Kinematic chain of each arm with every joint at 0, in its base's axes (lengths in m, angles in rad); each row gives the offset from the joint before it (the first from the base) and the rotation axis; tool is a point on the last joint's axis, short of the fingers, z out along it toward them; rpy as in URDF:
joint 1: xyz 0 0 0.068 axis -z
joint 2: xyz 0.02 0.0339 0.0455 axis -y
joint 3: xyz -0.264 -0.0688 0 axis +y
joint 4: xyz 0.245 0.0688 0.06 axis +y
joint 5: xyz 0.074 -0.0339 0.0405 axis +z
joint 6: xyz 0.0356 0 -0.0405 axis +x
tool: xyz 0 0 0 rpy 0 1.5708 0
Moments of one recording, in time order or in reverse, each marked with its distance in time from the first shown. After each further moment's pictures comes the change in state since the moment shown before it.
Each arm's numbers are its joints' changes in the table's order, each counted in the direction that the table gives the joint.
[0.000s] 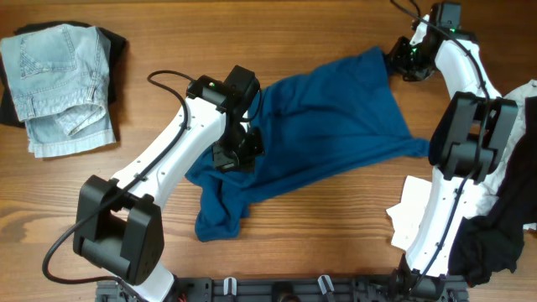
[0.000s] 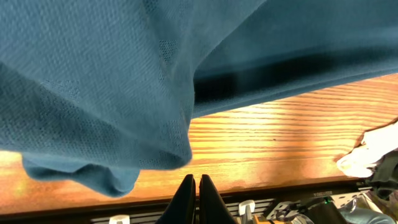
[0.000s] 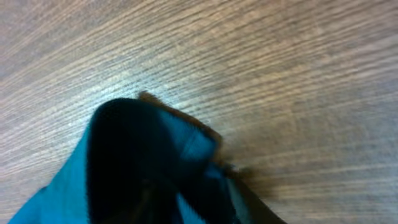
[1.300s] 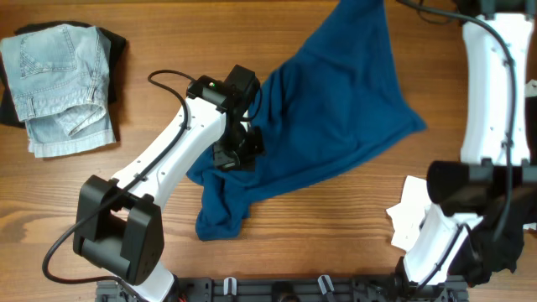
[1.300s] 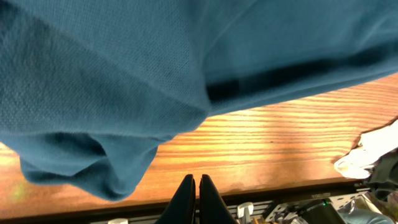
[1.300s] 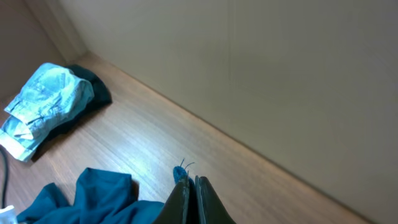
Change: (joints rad) left arm 0.000 0.000 0.000 -0.023 0.000 0.000; right arm -0.145 0.381 -0.472 0.238 0.385 -0.600
